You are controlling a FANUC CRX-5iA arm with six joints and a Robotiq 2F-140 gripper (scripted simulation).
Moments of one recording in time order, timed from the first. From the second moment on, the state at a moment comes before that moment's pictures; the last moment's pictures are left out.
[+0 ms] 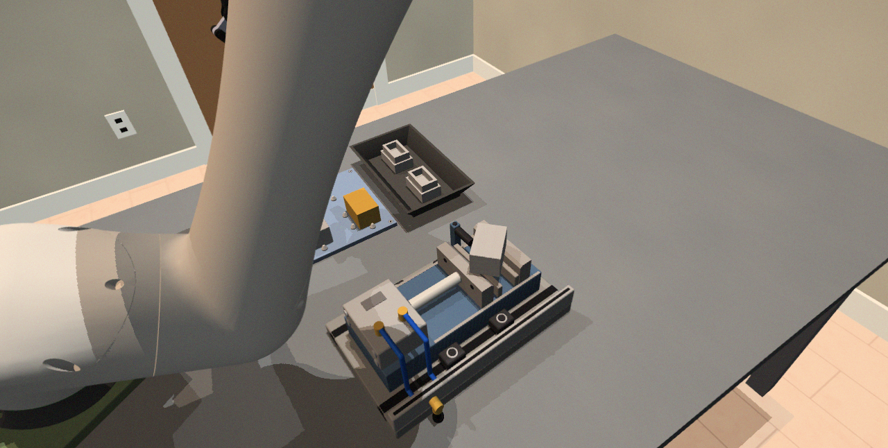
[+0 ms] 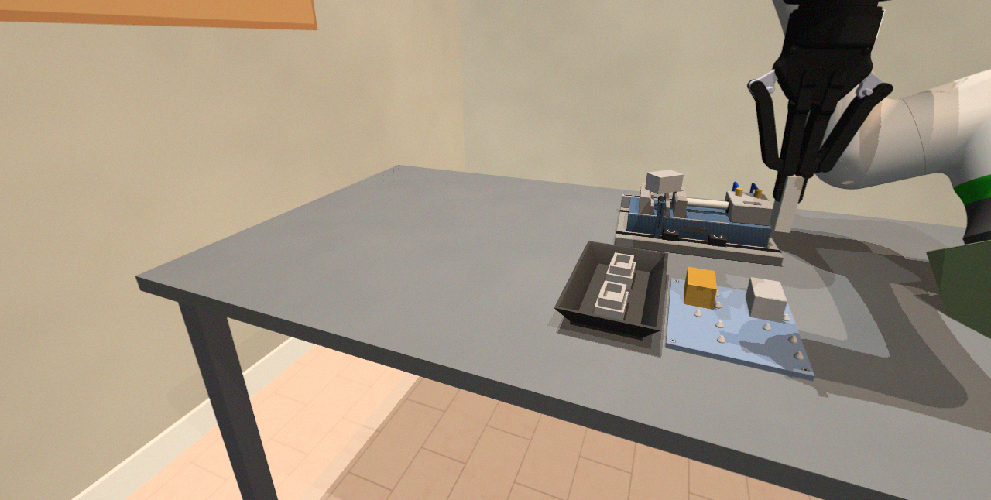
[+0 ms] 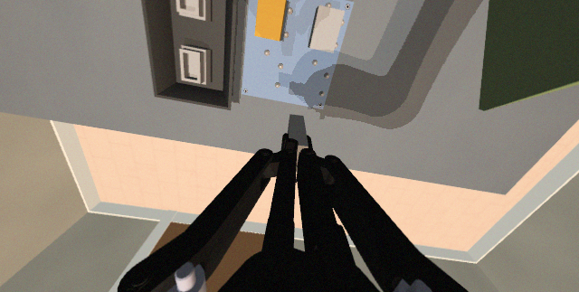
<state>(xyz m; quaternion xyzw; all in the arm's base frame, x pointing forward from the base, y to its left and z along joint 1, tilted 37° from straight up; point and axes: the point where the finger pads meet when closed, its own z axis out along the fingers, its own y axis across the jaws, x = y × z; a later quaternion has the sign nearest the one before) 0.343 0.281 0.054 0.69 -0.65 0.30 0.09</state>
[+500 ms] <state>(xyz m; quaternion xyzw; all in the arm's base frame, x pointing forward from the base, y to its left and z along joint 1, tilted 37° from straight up) 0.347 0.274 0.044 0.69 -0.65 0.30 0.09</state>
